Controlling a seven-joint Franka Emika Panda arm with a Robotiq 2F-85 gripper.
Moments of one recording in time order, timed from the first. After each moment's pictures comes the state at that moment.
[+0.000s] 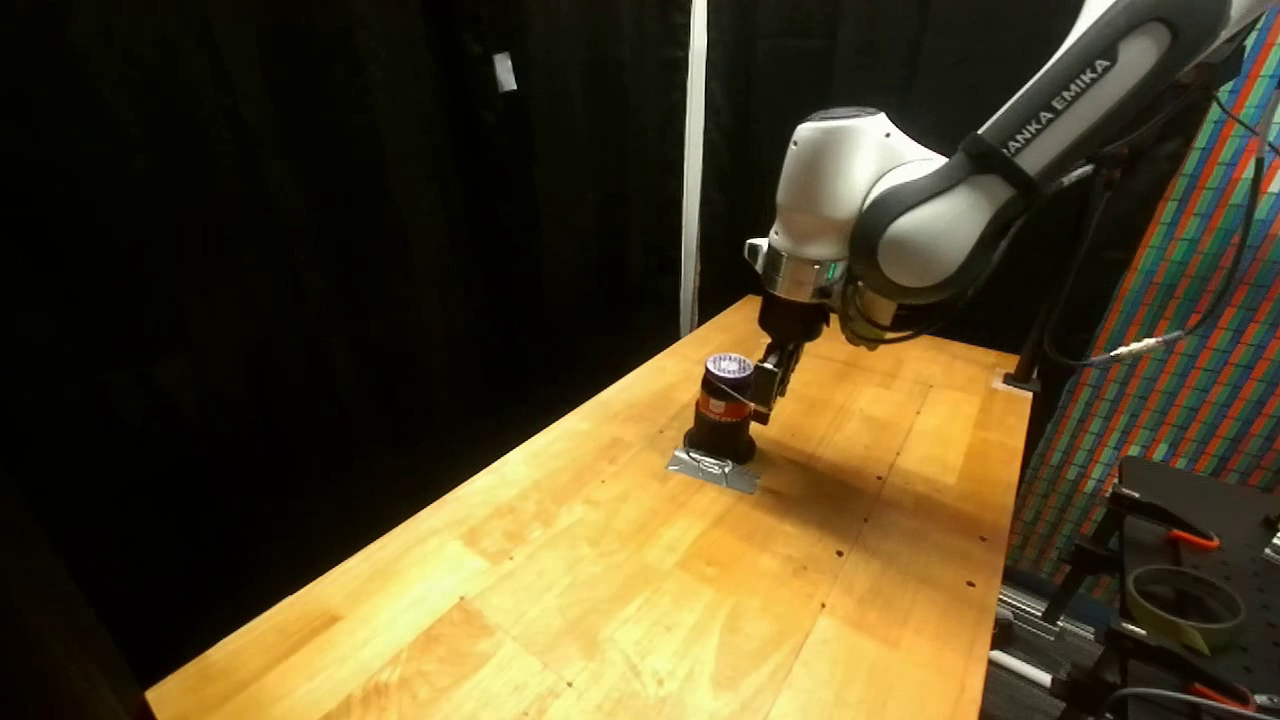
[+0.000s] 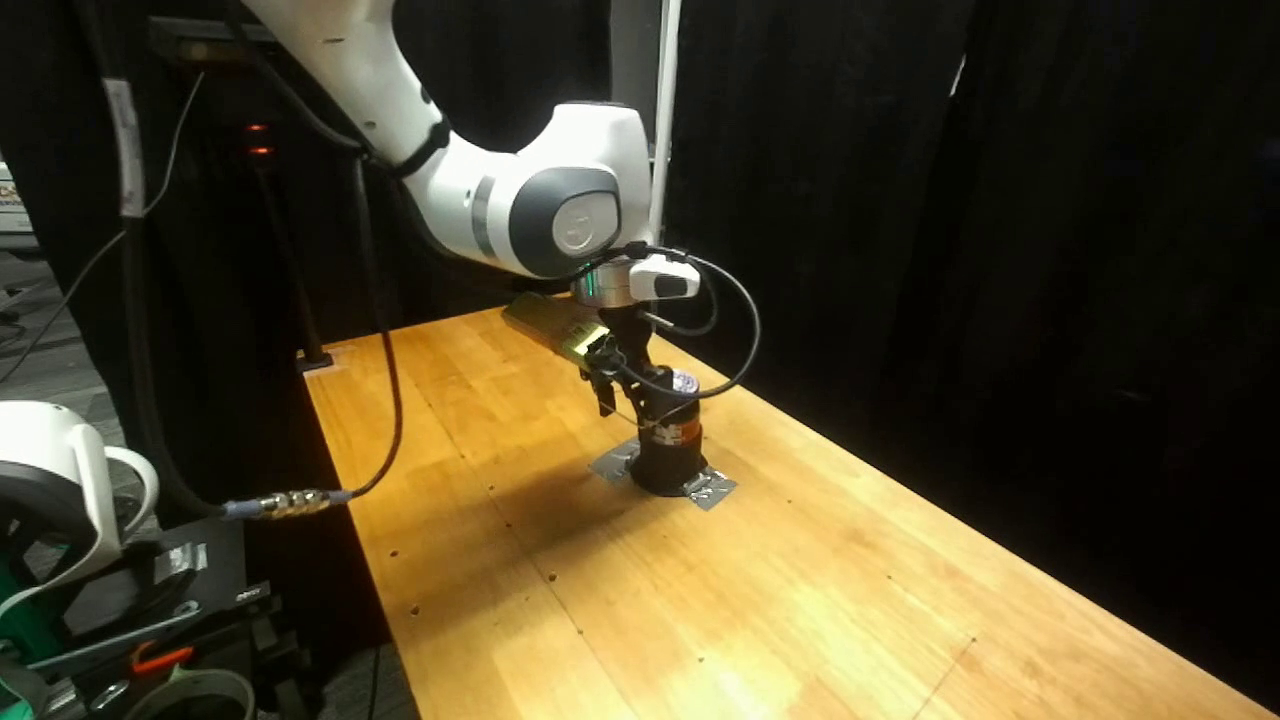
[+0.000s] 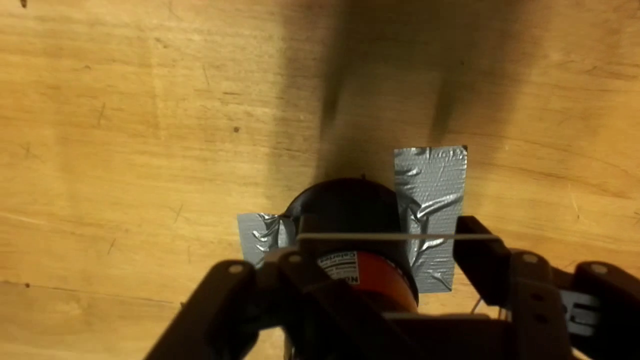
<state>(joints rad) 0.16 0.37 0.03 -2.12 -0.16 2.62 0.13</state>
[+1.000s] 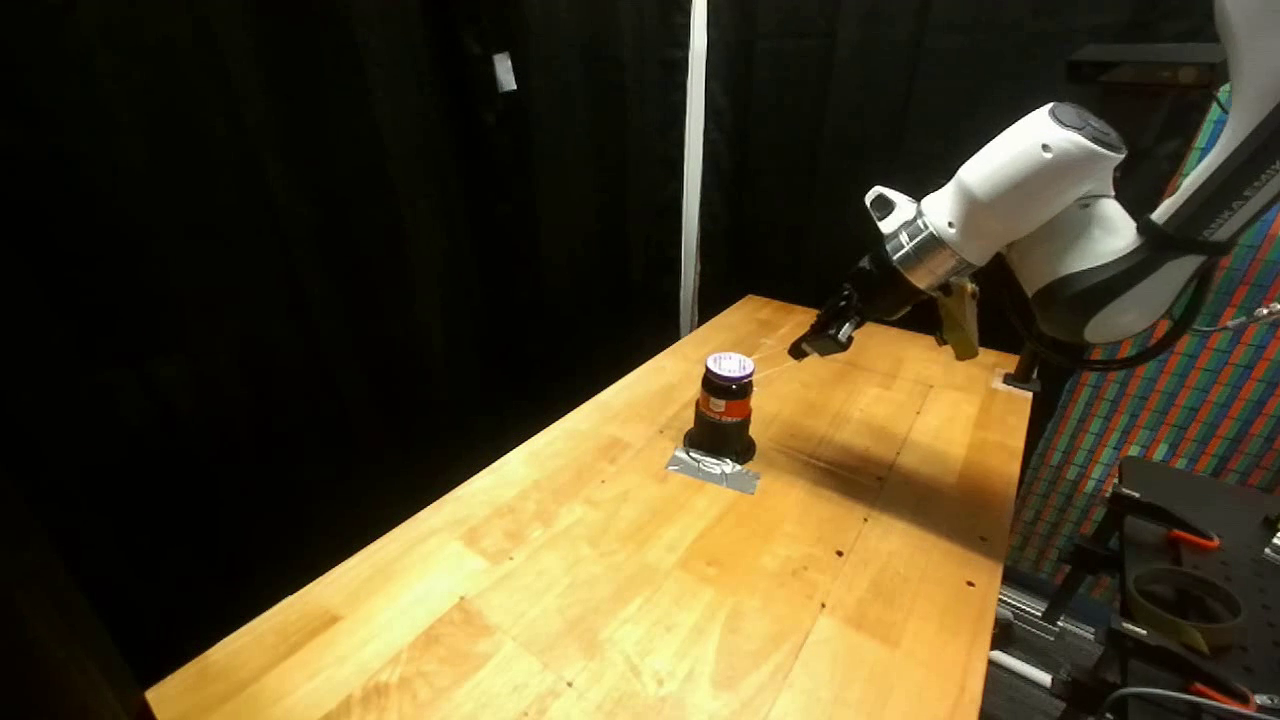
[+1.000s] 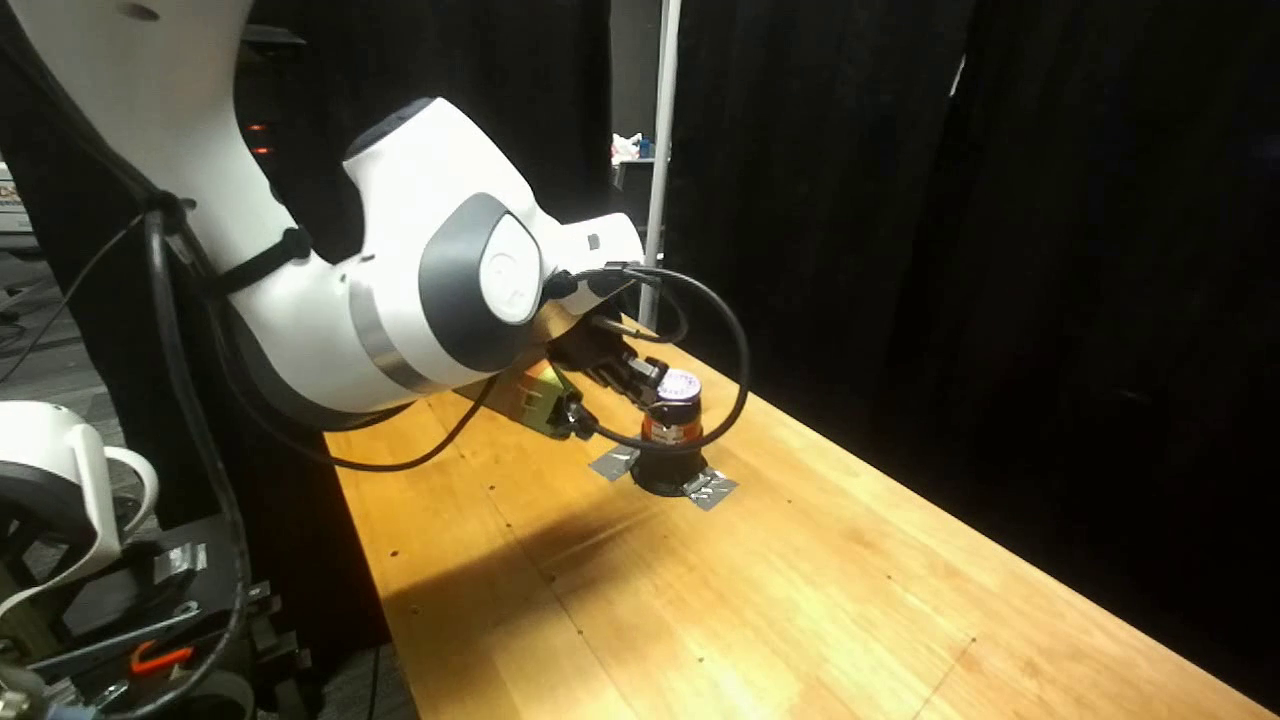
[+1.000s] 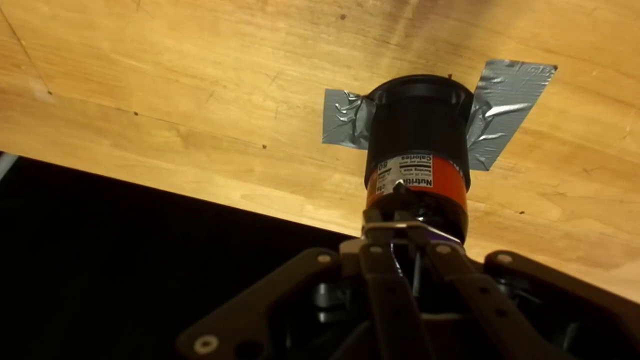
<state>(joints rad) 0.90 0.30 -0.94 -2.51 -0.76 3.49 0.54</state>
